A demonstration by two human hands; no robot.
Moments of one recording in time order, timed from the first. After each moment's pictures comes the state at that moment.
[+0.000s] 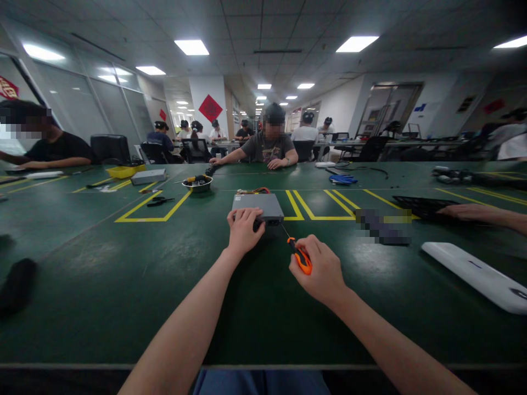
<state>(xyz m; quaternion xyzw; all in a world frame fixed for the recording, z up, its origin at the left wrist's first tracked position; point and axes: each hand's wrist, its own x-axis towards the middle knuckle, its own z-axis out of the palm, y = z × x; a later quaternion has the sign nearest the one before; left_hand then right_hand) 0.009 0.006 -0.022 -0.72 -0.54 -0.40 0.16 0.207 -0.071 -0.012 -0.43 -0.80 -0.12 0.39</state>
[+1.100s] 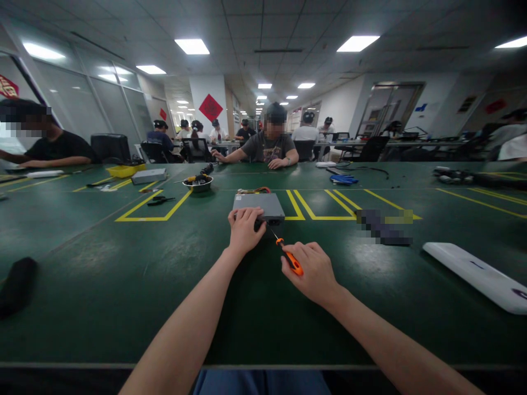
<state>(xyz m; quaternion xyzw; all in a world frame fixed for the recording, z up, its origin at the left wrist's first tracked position) 0.010 0.005 -0.021 -0.72 -0.55 -0.40 0.16 0.196 -0.067 -0.017 -0.35 -0.85 -0.15 0.36</state>
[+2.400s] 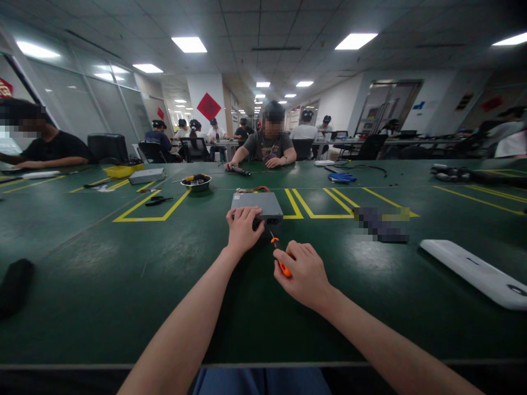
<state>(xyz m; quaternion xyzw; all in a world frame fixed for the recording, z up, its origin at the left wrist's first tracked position) 0.012 0.003 -0.020 -0.72 -0.55 -0.39 0.15 0.185 -0.078 -0.014 -0.36 -0.86 -0.18 0.32</state>
